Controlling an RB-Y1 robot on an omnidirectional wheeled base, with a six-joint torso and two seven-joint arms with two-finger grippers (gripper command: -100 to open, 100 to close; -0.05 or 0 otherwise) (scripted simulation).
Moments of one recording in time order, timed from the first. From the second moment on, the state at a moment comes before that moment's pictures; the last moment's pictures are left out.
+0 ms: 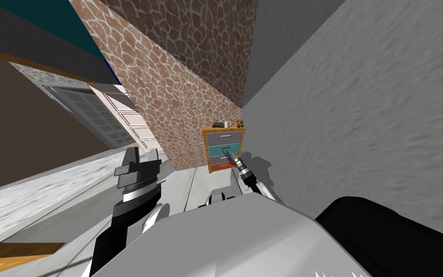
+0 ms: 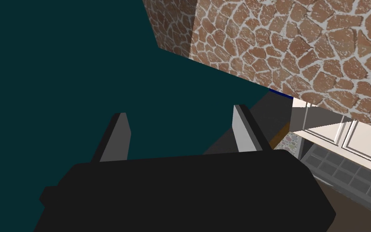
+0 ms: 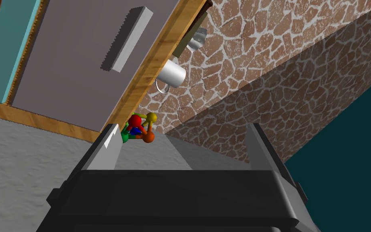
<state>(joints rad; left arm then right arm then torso) 0.51 0.00 0.02 -2.39 0.11 -0.56 -0.13 0.47 -0.16 0.14 -2.10 0.45 -0.27 0.10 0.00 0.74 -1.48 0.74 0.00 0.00</state>
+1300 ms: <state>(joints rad) 0.52 0.00 0.02 -2.39 0.11 -0.56 -0.13 0.40 -0.18 0.25 -1.90 0.79 0.06 0.20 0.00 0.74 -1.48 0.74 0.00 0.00</state>
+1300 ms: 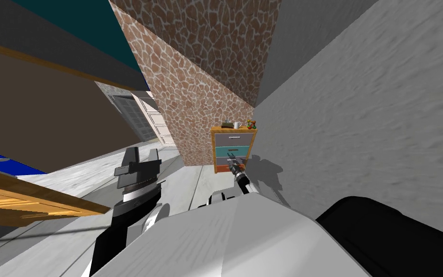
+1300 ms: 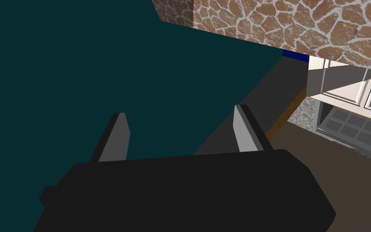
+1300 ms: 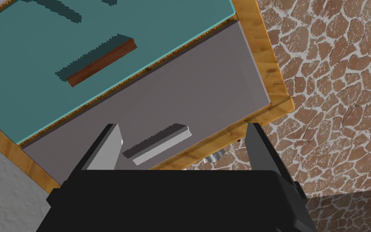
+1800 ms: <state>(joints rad) 0.52 0.00 0.02 -2.39 0.11 -0.56 -0.13 0.39 -0.18 0.28 -1.80 0.94 0.15 0.23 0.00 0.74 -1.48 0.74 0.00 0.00</state>
